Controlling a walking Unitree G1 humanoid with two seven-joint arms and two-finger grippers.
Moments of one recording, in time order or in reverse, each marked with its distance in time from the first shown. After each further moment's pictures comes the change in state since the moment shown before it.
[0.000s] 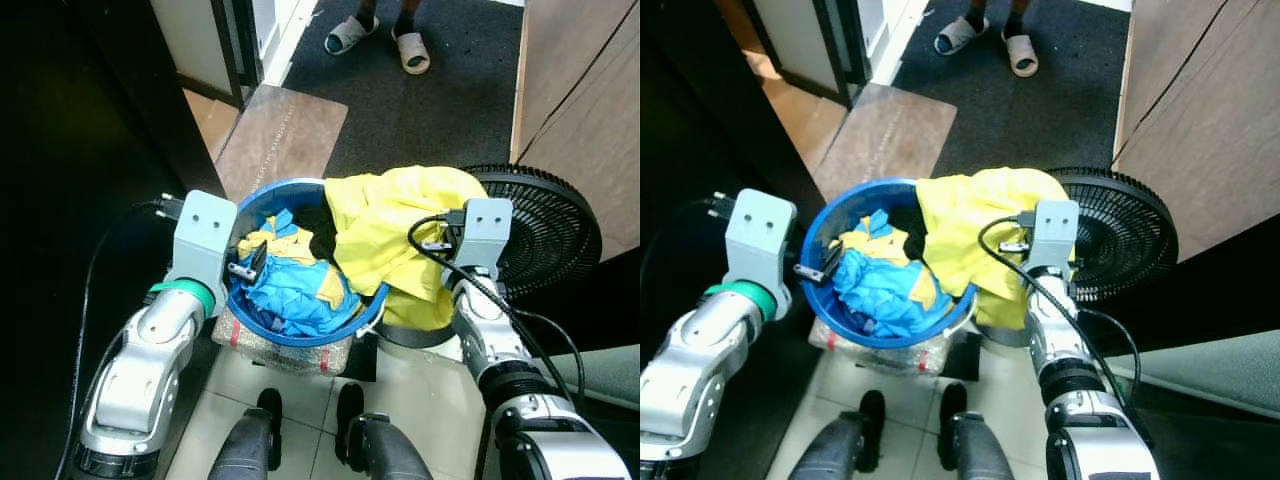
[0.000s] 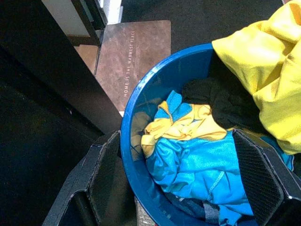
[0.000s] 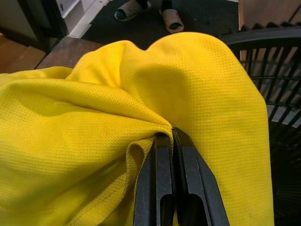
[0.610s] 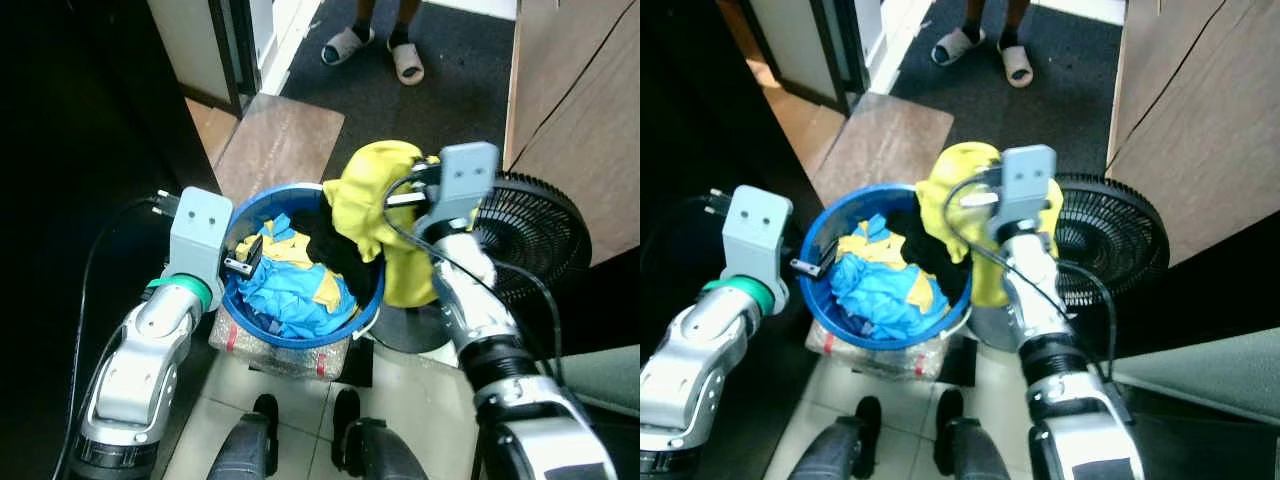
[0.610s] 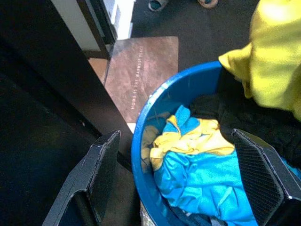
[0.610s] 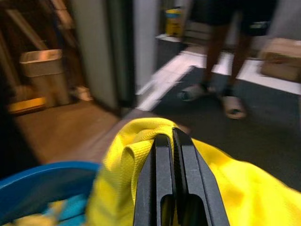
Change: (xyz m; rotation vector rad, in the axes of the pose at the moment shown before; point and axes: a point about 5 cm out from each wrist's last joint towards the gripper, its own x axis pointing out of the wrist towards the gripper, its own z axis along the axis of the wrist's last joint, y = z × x) left arm 0.004 0.009 0.000 -0.001 -0.034 0.042; right arm -0.002 0.078 0.070 0.035 -0.294 0.349
